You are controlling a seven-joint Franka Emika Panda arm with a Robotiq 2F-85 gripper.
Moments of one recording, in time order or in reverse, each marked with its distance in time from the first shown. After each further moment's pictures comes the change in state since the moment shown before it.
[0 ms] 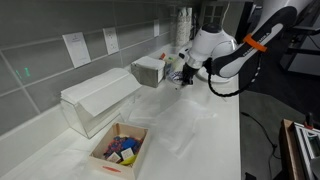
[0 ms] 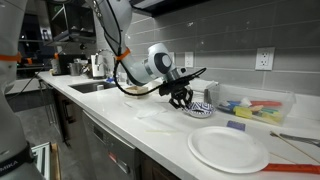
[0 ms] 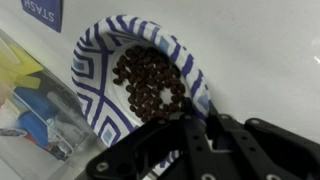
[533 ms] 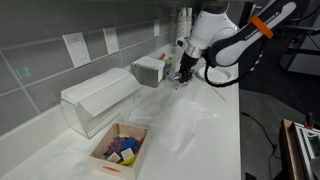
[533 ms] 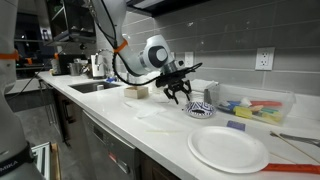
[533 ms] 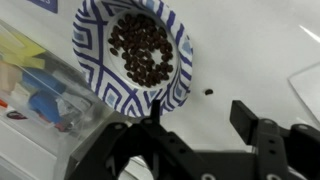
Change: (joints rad) arm -0.004 -0.112 0.075 -0.014 0.235 -0.092 -0.078
